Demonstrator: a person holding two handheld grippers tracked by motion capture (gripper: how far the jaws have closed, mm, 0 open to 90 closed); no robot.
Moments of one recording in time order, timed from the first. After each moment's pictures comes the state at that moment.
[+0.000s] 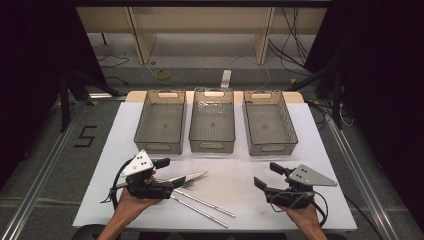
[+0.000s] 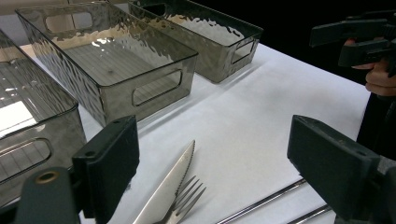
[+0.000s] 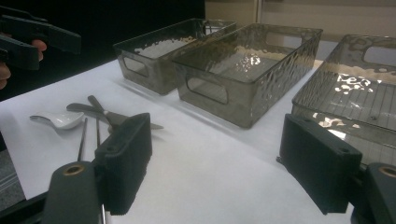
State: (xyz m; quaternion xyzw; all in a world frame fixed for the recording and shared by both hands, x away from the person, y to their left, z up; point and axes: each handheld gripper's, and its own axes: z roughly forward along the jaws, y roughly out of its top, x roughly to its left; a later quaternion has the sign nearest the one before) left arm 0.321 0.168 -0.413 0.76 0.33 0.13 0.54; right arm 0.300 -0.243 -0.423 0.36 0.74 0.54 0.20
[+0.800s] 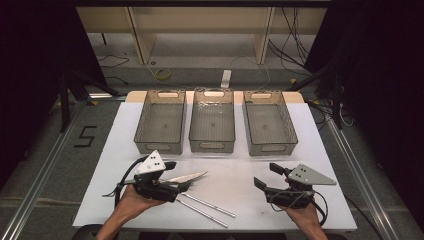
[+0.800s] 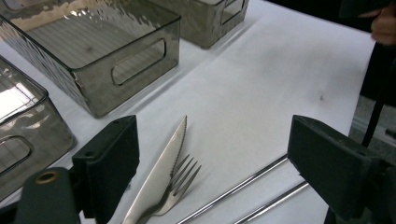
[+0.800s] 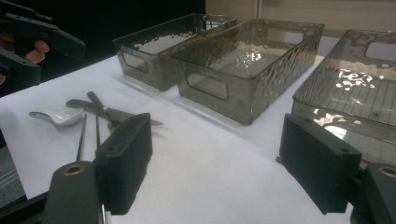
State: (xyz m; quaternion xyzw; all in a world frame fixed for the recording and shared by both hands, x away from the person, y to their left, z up) left arm 0.327 0.151 -0.410 0.83 0.29 0.11 0.47; right arm 0.301 -0.243 -0.423 0.36 0.74 0.53 0.20
